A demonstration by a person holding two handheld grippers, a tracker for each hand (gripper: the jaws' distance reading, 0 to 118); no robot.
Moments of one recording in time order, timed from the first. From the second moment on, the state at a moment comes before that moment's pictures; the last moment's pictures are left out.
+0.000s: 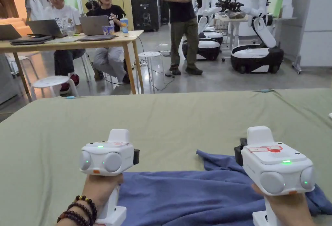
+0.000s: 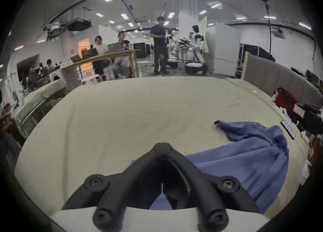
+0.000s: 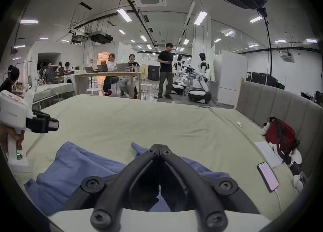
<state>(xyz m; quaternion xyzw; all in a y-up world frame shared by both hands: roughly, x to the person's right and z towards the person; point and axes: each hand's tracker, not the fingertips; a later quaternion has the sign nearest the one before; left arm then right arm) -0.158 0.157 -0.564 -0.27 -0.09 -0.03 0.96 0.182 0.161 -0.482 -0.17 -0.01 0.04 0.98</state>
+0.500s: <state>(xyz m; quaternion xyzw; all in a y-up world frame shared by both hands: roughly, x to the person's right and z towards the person) -0.175 0.080 -0.662 -0.40 -0.03 -0.01 0.91 0.194 0.150 -0.478 -0.19 -0.01 0.05 0.98</state>
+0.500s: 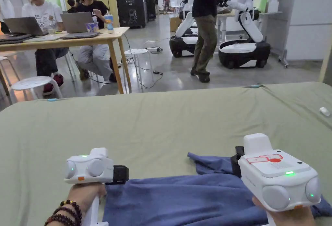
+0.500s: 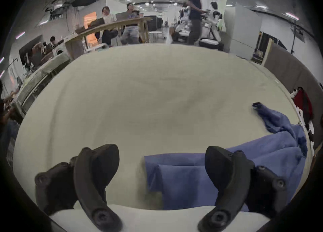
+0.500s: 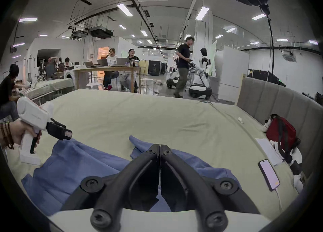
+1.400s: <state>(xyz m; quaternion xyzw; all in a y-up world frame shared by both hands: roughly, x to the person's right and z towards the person) -0.137 0.093 -0.598 -0.36 -0.07 -0.06 0.93 0.339 0.139 -0.434 -0.28 -0.12 -0.01 0.95</state>
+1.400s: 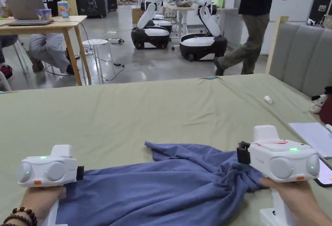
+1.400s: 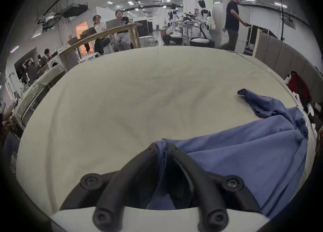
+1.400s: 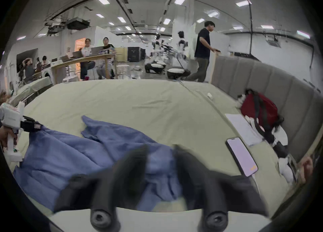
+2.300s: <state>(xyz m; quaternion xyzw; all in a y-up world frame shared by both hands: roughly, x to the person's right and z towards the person) -0.128 0.098 -0.595 -0.35 -0.06 -0.07 0.93 0.332 0.074 -0.470 -0.36 -0.08 0.03 0.93</state>
